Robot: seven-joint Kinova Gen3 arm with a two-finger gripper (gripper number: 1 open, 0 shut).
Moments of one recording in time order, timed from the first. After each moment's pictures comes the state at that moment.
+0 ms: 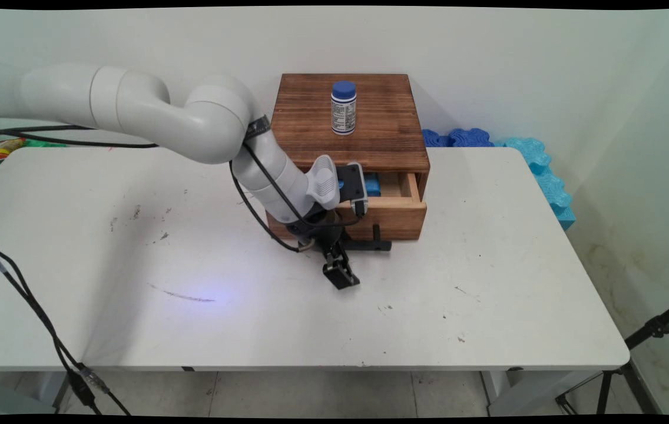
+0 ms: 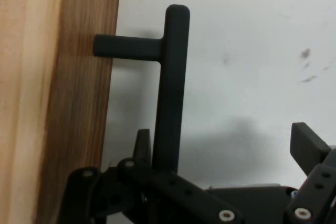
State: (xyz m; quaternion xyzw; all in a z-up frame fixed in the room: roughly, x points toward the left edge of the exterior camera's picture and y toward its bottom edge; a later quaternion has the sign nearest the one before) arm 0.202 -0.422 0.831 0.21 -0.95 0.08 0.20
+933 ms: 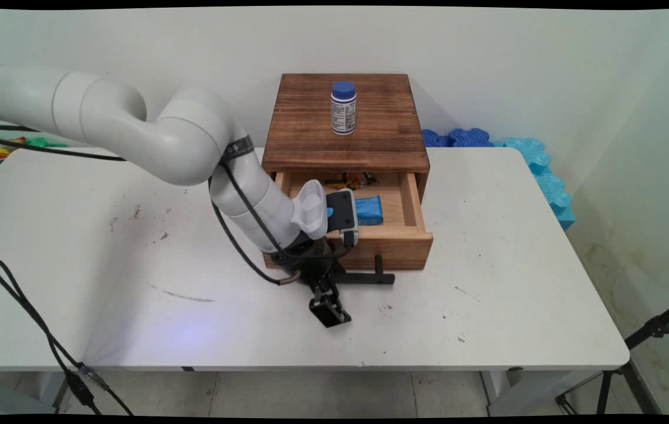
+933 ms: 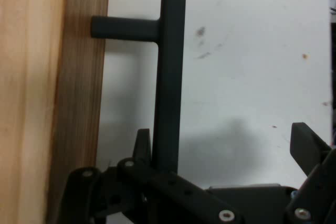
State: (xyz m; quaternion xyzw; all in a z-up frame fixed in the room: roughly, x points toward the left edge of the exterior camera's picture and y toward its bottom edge) arm 0.198 -0.367 0.837 0.20 -0.96 0.04 0.21
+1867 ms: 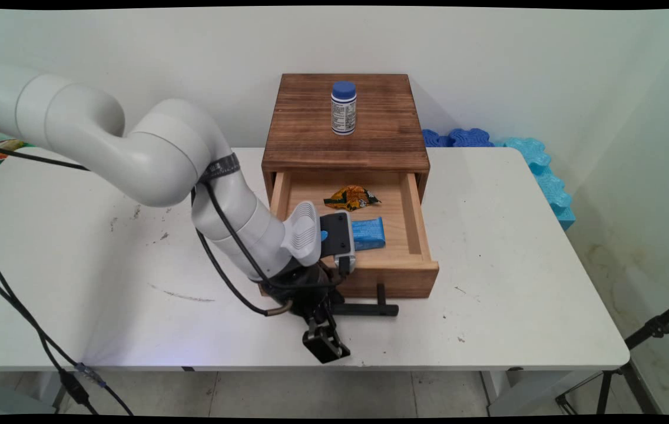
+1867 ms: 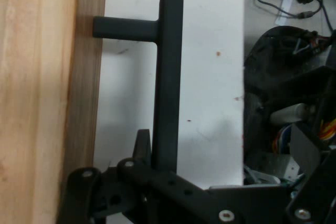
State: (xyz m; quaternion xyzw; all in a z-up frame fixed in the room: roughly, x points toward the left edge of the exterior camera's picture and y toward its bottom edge) arm 0.189 -0.321 0.846 0.20 -0.95 0.01 0.22
